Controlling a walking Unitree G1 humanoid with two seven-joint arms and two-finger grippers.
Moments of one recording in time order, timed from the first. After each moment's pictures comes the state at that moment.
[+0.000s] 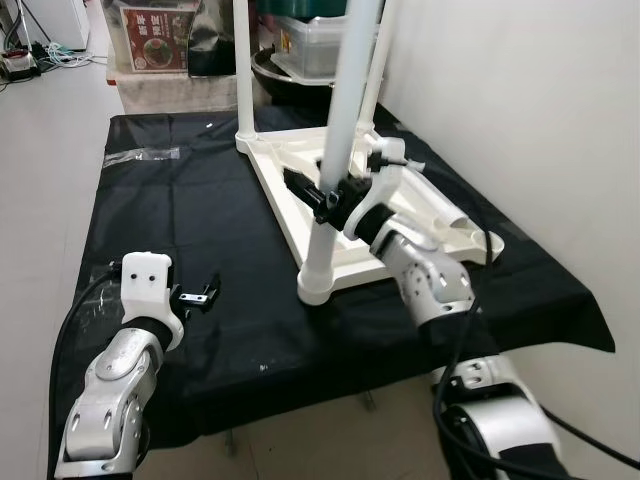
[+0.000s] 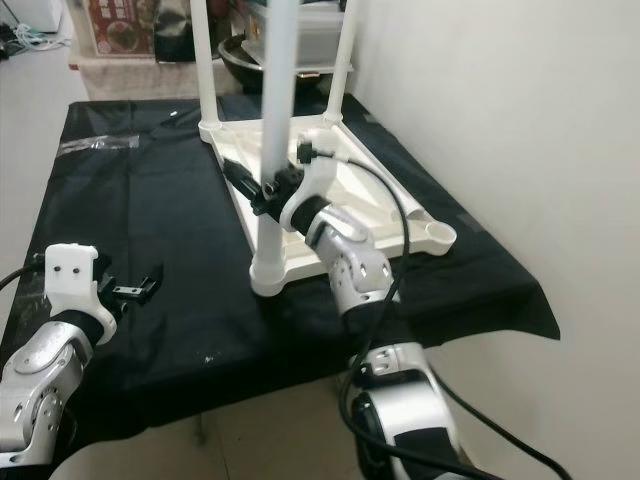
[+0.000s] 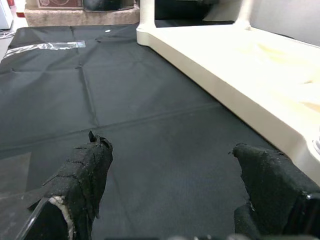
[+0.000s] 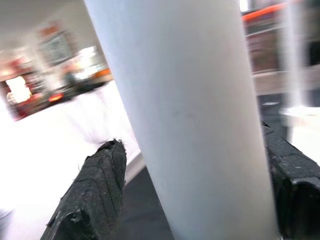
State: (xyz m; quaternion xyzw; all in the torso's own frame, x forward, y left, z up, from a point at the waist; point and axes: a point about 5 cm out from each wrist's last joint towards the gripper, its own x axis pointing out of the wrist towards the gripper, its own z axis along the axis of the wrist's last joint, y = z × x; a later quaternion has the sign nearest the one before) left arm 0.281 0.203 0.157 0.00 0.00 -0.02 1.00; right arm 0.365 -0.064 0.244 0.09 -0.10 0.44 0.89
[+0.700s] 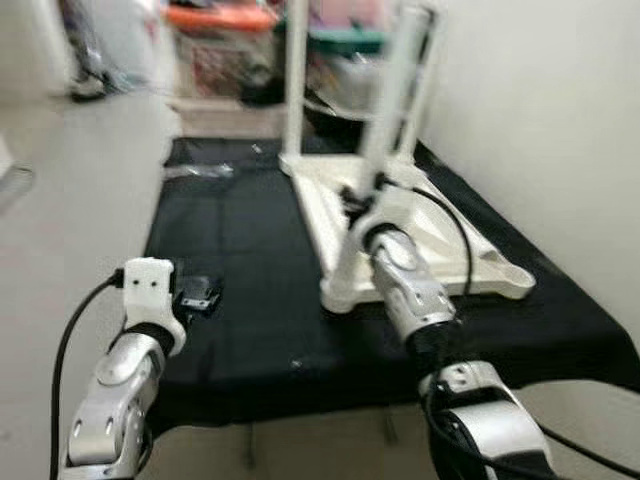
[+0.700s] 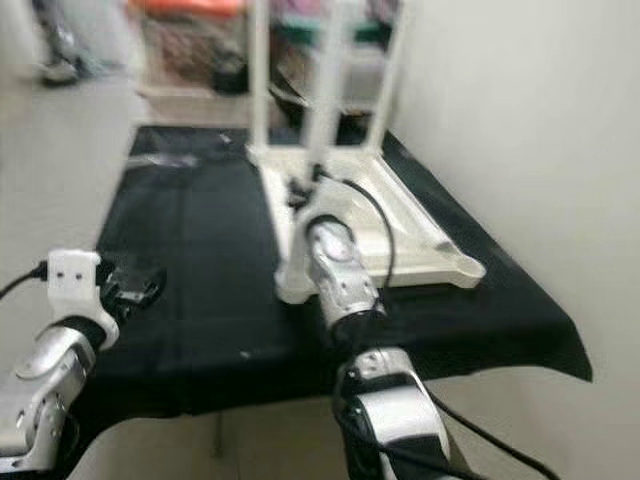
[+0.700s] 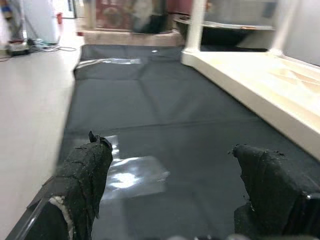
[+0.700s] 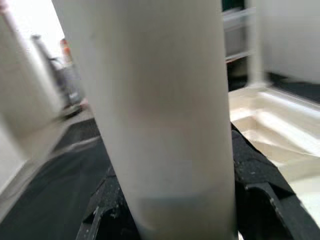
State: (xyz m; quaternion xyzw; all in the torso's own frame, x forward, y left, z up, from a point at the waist) left arm 0.278 0.204 0.154 0.00 0.00 -0.02 1.00; right arm 0.381 -0.109 0.190 0.07 -0.01 -0.03 1.00
